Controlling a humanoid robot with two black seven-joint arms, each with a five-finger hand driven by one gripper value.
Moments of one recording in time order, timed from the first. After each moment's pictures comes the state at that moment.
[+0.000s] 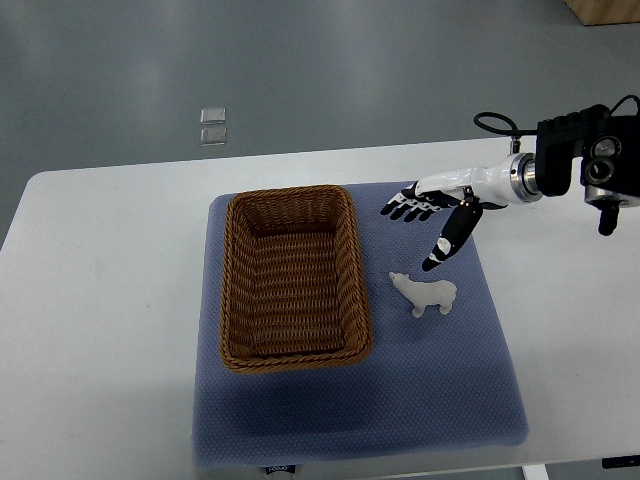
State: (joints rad) left arm -0.08 0.00 -0.17 -0.25 0.04 -0.02 0.14; right arm 1.24 -0.68 -0.02 1.35 -0.74 0.34 -0.15
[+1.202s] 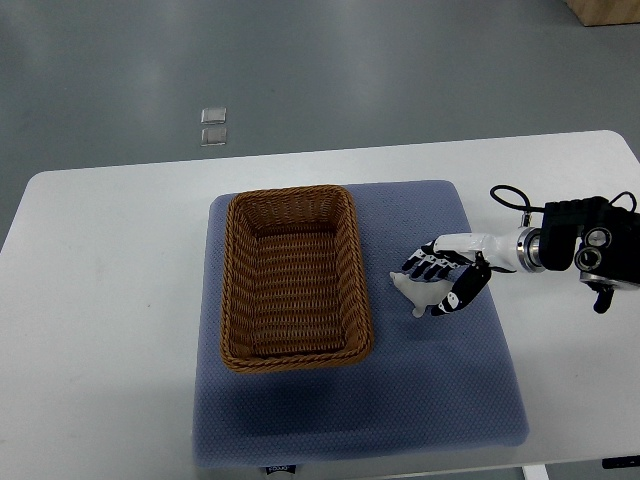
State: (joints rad) left arm -0.08 0.00 -0.17 -0.25 0.04 -0.02 0.14; right arm 1.02 -0.68 -0.01 1.37 -0.83 0.17 -0.14
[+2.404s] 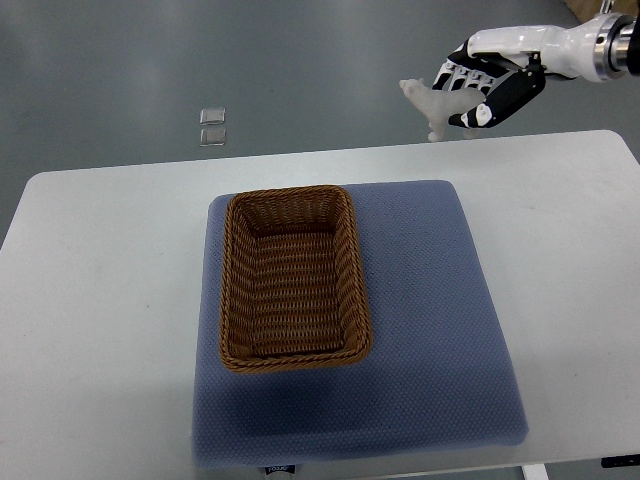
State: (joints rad) left arm -0.07 0.00 -0.17 -0.25 0.04 -0.02 0.14; right arm 1.54 -0.85 0.00 1.44 -0.76 0.28 -0.14
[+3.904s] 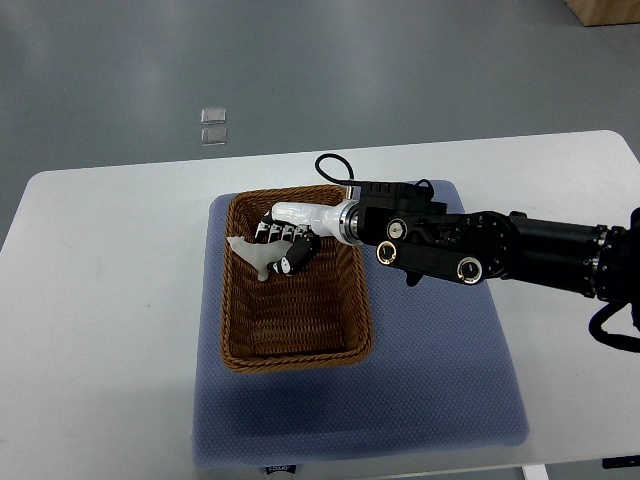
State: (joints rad) left arm -0.08 0.00 -0.17 -0.25 0.04 -0.02 0.14; right arm 1.17 -0.03 -0.03 0.91 -0.93 0.04 -0.08
